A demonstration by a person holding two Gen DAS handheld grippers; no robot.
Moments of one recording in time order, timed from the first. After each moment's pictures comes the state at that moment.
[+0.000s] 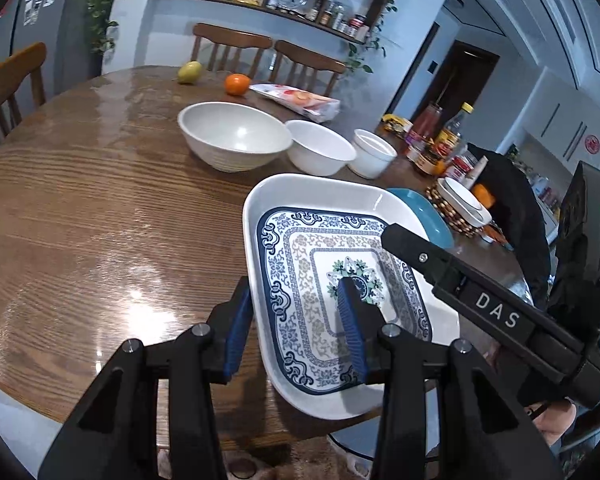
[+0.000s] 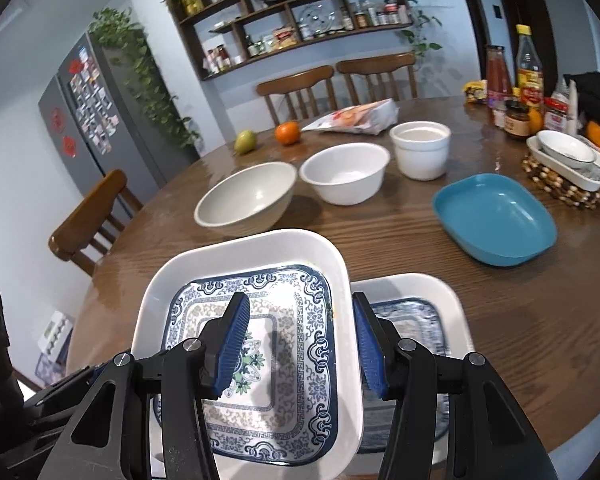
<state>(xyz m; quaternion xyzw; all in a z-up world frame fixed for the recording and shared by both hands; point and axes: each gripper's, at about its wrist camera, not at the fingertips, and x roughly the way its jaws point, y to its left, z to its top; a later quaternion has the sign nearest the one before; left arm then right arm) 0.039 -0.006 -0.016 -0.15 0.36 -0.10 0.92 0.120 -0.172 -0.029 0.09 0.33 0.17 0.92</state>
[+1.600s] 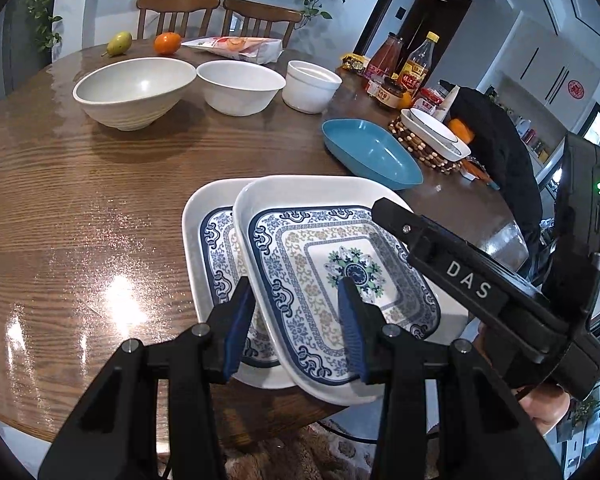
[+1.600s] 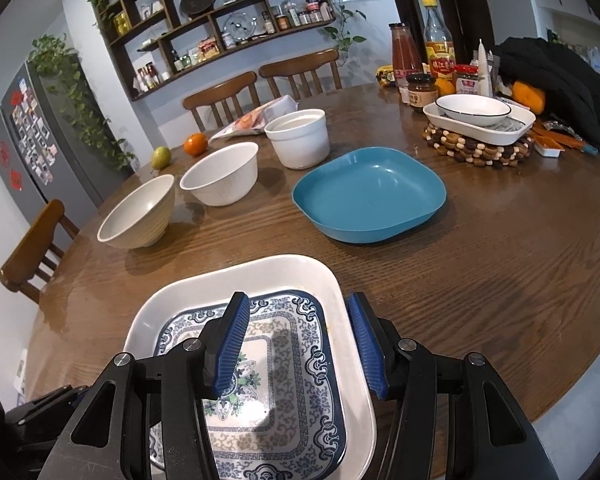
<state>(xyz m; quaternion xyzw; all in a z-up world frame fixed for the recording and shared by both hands) 0.063 -0.088 -0.045 -0.10 0.42 -0.16 0.89 0.125 -0.250 -0.063 0.12 0.34 0.07 0.93</state>
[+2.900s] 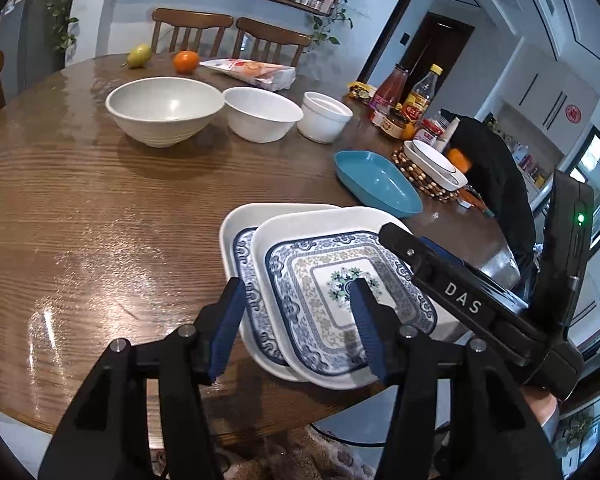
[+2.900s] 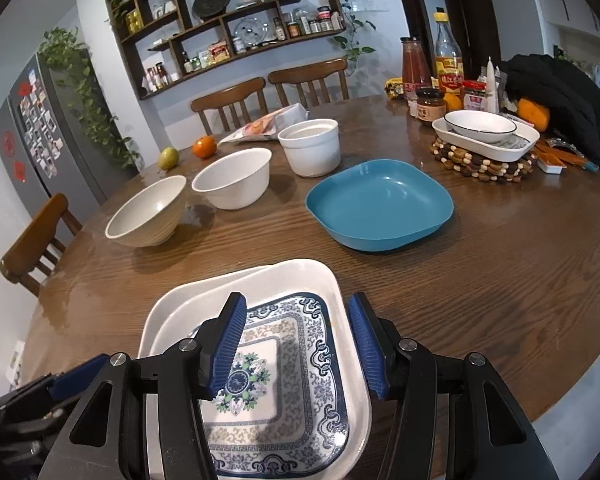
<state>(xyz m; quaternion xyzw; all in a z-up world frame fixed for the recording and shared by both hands) 0.047 -0.058 -0.032 -0.13 0.39 -0.15 0.90 0.117 -0.241 -0.056 0.10 0.33 0.08 0.94</state>
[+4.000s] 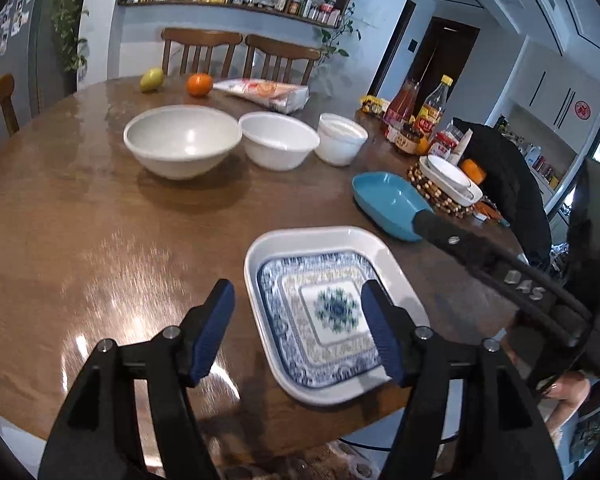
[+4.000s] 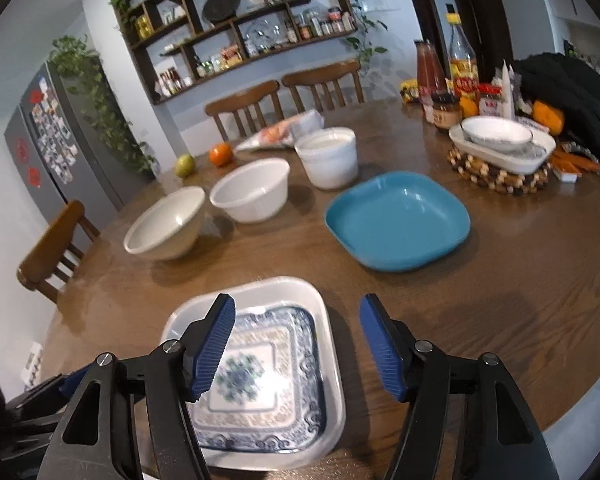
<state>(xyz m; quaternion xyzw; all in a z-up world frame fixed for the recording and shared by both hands) 0.057 -0.051 -0.011 -0.10 0.36 -0.12 0.92 0.123 -0.245 -0.029 0.12 0.31 0.12 0.94</state>
